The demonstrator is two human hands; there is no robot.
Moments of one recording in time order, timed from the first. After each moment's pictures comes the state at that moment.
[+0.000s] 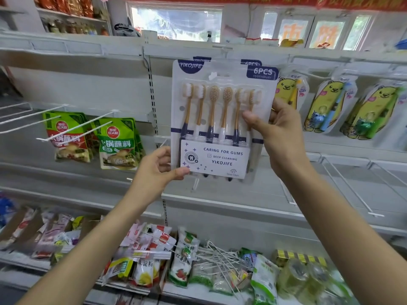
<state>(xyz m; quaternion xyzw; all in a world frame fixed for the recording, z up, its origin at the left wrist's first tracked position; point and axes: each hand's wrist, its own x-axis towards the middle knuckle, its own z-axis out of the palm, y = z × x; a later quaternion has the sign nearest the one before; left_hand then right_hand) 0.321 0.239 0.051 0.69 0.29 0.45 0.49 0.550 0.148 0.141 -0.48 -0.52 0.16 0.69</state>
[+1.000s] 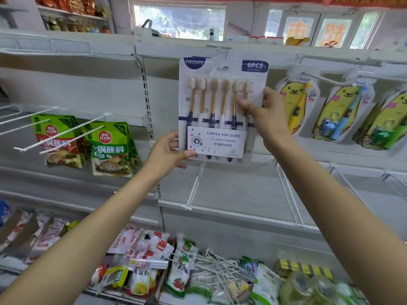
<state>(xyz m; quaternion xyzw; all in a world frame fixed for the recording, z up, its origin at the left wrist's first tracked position) 0.386 0.334 0.061 0.69 0.34 0.41 0.49 0.612 0.255 0.149 -0.55 -0.52 0.12 0.64</state>
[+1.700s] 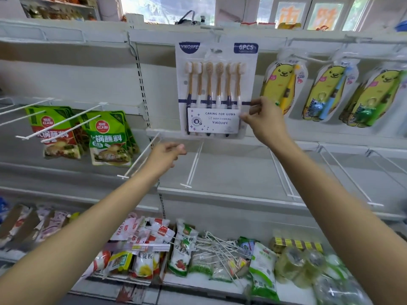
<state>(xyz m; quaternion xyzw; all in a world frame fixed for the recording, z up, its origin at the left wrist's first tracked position) 0.374 0.310 0.030 0.70 0.42 0.34 0.46 0.621 0.225 0.110 -0.72 -0.49 0.02 0.49</state>
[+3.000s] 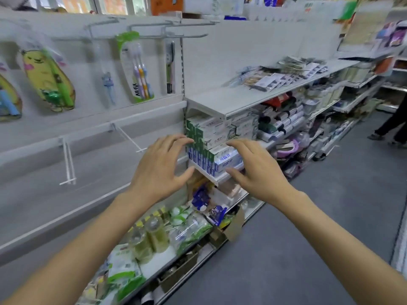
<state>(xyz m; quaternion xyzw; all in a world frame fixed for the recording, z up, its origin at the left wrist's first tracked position) 0.801 -0.148 0.037 0.96 -0.05 0.27 0.08 0.879 -0.392 0.035 -0.89 -0.38 -0.19 0.17</state>
